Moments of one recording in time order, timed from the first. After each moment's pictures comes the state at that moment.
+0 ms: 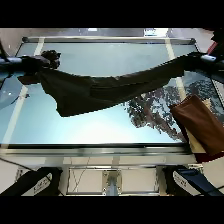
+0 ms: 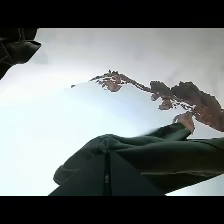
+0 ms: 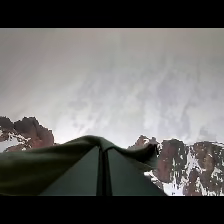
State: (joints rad) left arm -0.08 -1.08 1.48 1.55 -1.12 -1.63; right arm 0.02 -1.00 1.36 -1.41 0.88 1.54
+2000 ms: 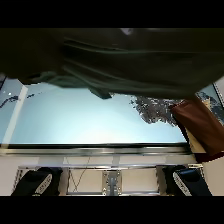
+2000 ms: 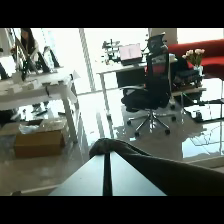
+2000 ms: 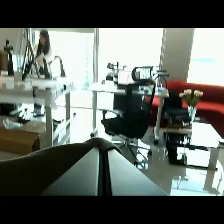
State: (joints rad) left arm -0.11 -0.71 1.68 1.61 -0.79 -1.40; right arm 0.12 -0.50 1.47 -1.58 0.69 1.51
